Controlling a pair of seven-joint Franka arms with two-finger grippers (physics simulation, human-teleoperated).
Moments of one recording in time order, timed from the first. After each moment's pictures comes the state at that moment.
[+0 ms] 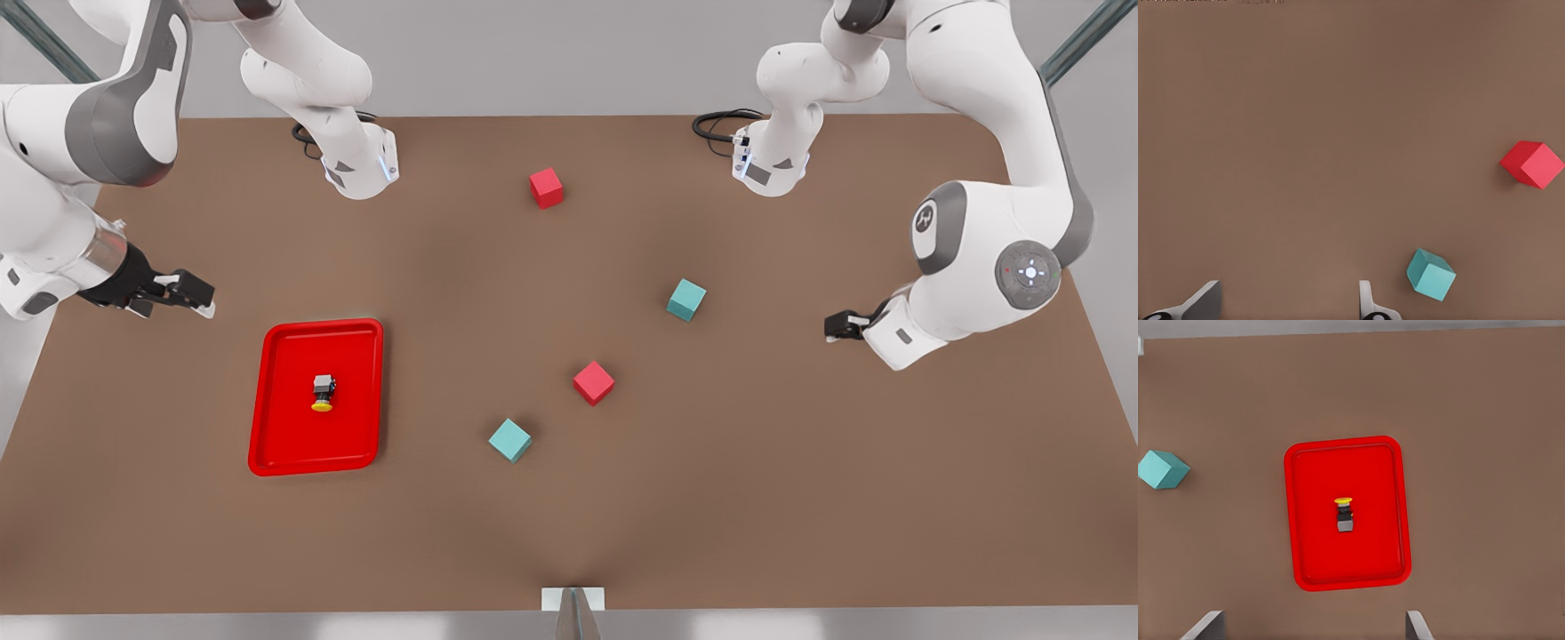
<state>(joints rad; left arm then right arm) -0.05 0.23 -0.05 -1.52 -0.04 1.61 0.04 -0.10 0.14 0.09 -1.36 0.01 1.49 0.00</state>
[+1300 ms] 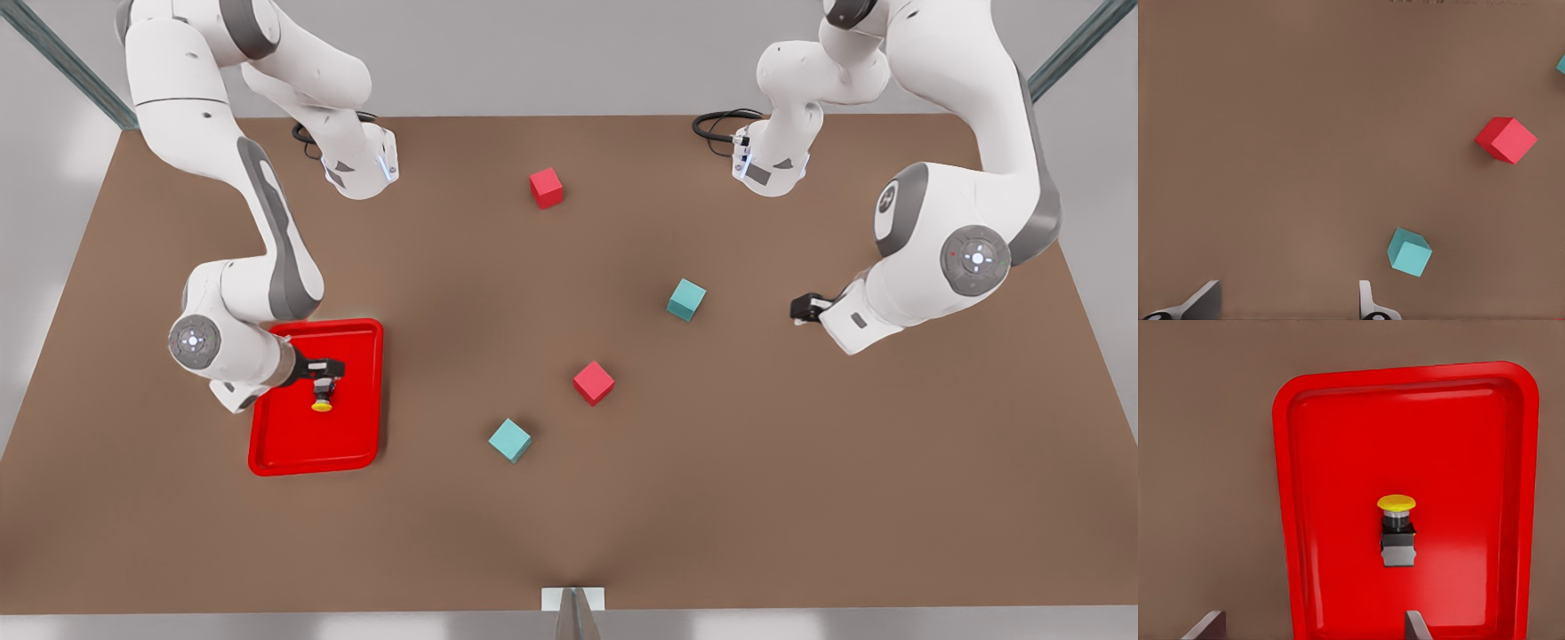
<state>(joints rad) -0.14 0.23 -0.04 -1.47 -0.03 1.52 -0.01 -0.19 0.35 0.30 -1.84 -0.04 2.03 0.09</state>
